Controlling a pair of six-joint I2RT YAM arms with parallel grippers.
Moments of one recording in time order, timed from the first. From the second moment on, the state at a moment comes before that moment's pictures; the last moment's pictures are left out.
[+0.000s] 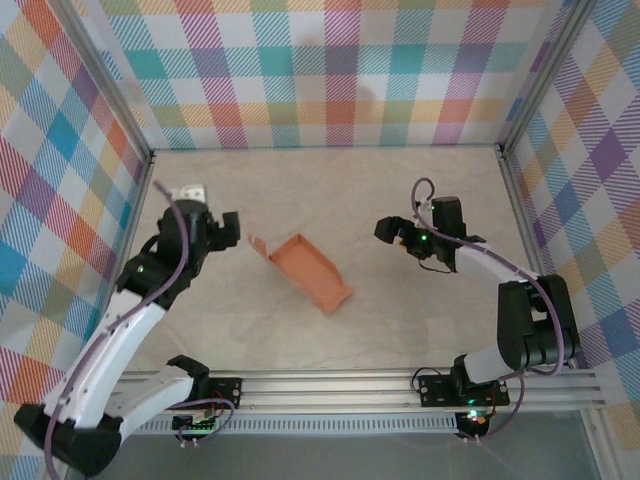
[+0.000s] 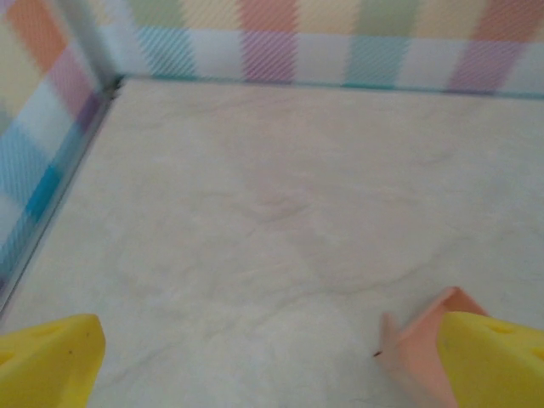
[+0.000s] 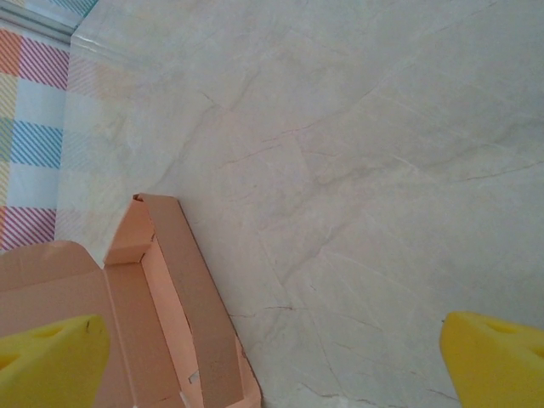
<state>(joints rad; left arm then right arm) -0.39 0.89 1.03 -0.73 -0.49 -0.32 0.19 1.48 0.79 -0.08 -0.57 0.56</state>
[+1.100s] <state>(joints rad) -0.33 1.43 0.62 -0.04 0.09 -0.92 0.29 1.54 0.86 -0.09 -0.56 0.56</state>
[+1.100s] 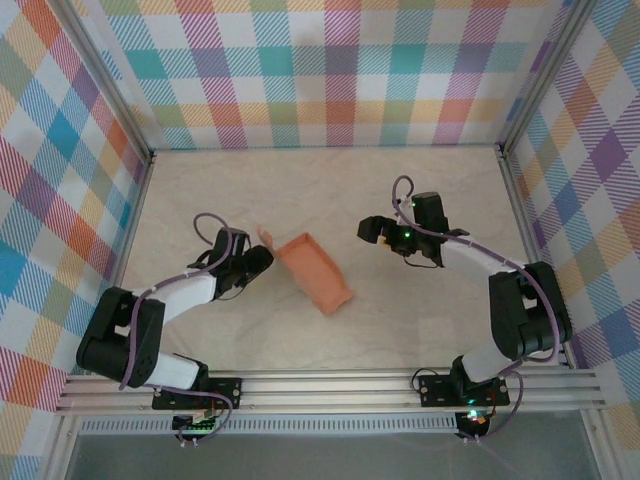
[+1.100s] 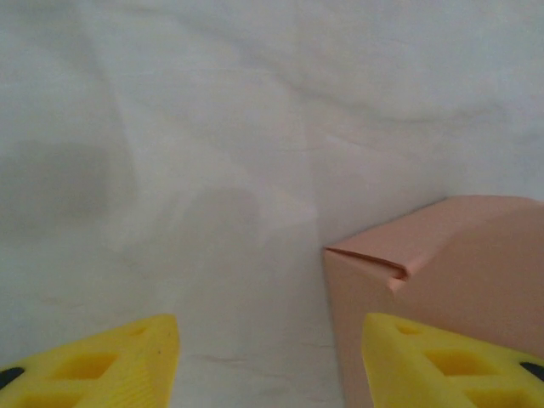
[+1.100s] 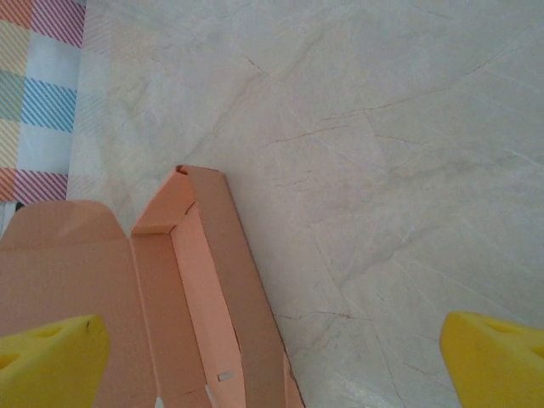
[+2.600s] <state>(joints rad) -0.49 2.00 1.24 -0.16 0.26 -0.82 0.21 1.76 0.95 -0.24 -0.40 0.71</state>
